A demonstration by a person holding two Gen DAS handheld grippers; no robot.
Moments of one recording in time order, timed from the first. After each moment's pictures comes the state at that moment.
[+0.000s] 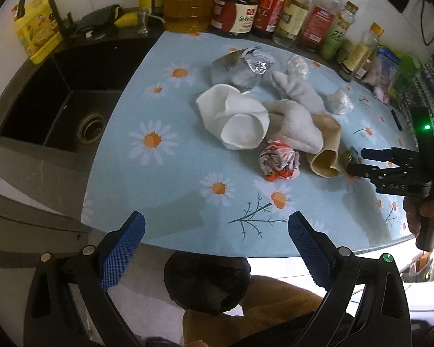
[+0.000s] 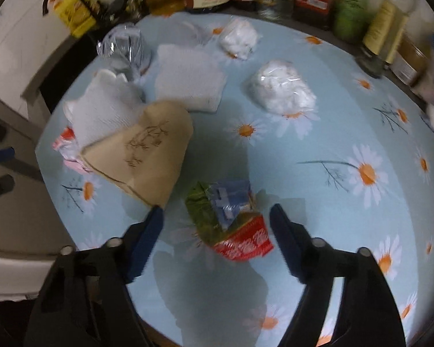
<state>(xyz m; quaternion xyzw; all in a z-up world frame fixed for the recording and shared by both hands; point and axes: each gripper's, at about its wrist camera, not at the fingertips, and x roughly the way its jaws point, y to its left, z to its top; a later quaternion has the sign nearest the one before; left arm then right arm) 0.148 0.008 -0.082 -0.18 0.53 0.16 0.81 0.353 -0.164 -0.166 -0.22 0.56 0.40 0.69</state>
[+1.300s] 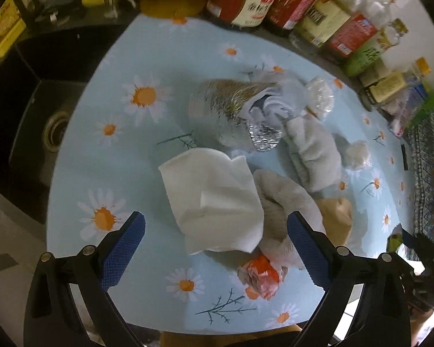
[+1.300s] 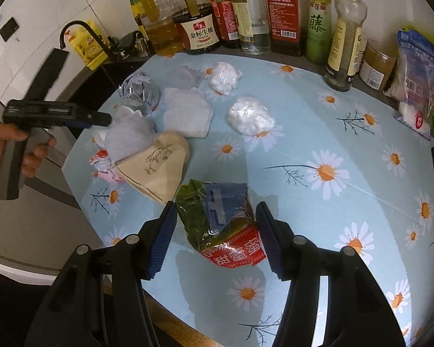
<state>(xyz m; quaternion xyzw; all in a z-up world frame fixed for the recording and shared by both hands) 0.284 0.061 -0.114 -0.26 0.59 0.14 0.75 0.355 -0.226 -0.104 -0.13 0.52 0.43 0.73</state>
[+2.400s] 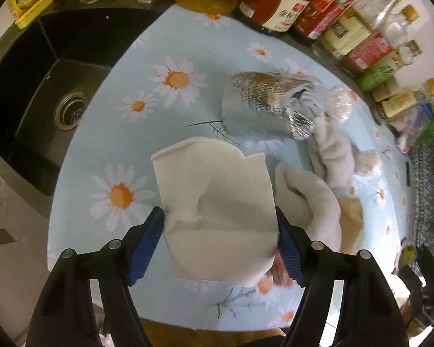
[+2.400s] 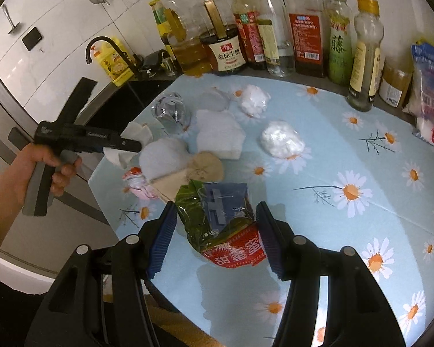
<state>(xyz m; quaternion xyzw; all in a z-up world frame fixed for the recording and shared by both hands) 0.240 0.072 -0.115 -0.29 0.56 0.17 0.76 0.330 -0.212 -0.083 -0.09 0.48 0.47 0.74</state>
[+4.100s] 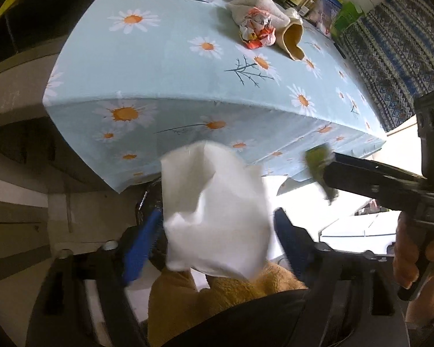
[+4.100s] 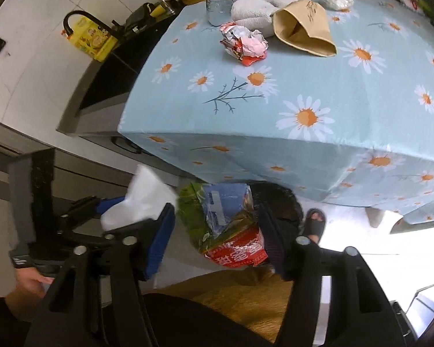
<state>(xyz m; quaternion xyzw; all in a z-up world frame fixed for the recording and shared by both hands) 0.028 0.009 -0.161 -0.21 0.57 -0.04 0.79 0.106 -0.143 -0.144 0.01 0.61 0.35 0.71</state>
